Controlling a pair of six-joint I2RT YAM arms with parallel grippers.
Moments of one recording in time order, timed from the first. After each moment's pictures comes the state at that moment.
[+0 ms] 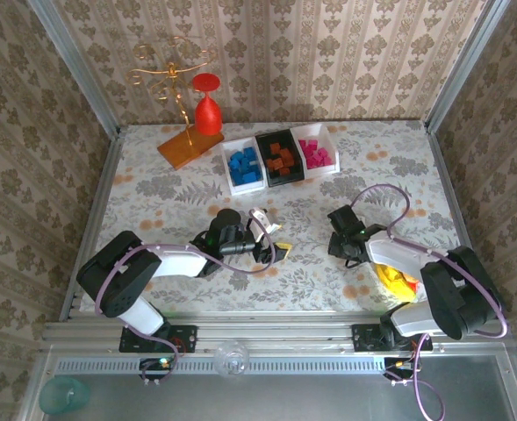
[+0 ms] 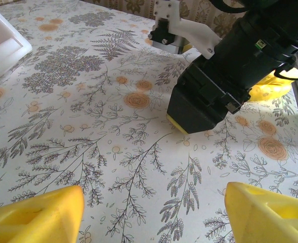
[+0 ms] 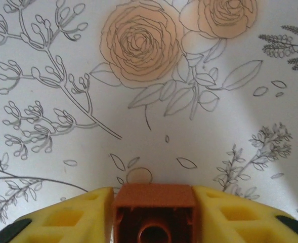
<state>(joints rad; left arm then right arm) -0.82 1.57 0.54 0.69 0.50 0.04 0.44 1.40 0.62 -0.42 0.21 0.67</state>
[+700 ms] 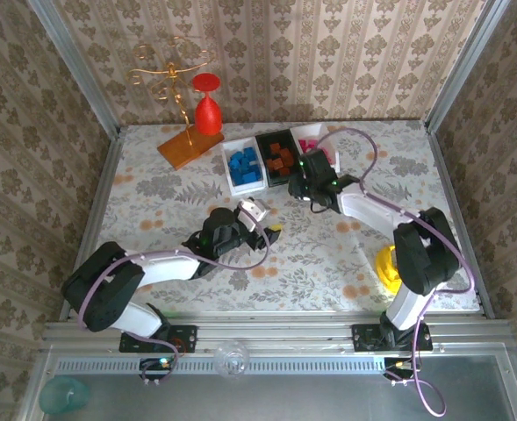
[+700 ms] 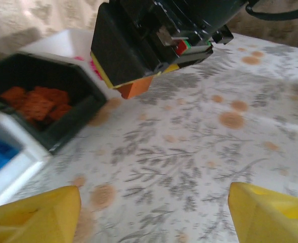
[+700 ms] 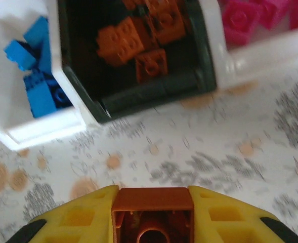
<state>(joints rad) -0.82 1.44 0.53 0.65 0.09 0.06 0.47 1.75 1.25 -0.30 0.09 0.54</state>
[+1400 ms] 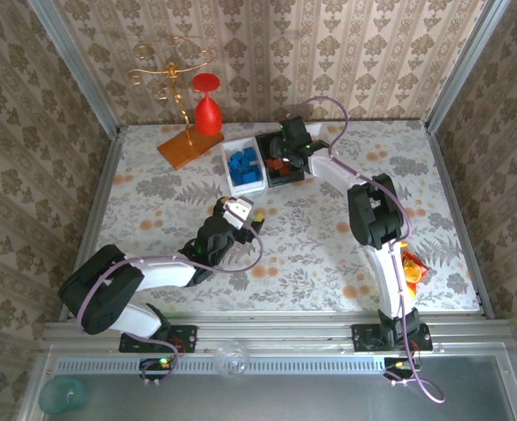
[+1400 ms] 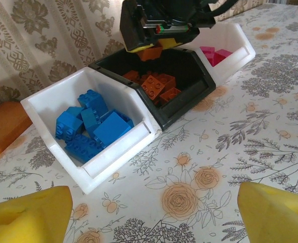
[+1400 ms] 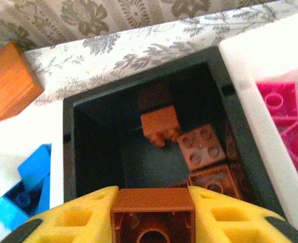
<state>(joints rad) -0.82 1.43 0.44 0.75 -0.29 0.11 0.41 2.31 1.94 -0.32 0.12 0.47</state>
